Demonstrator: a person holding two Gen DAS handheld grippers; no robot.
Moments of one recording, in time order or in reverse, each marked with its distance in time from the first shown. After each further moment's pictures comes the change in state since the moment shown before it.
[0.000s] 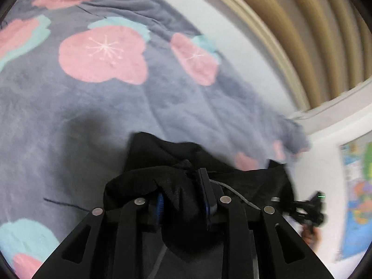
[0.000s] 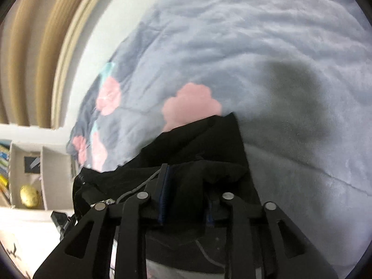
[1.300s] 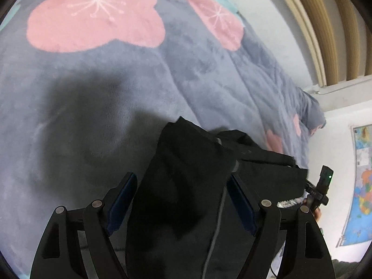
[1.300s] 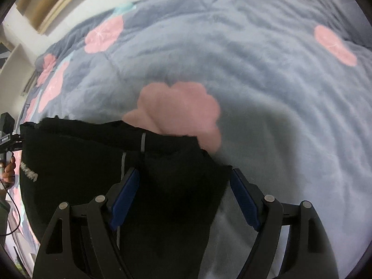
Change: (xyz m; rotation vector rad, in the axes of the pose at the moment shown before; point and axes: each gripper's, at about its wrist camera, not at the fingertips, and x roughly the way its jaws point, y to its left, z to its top) left arm 0.104 0.060 0.035 0.049 0.226 0.110; right arm 0.116 0.022 0.026 -0.604 0.040 -0.325
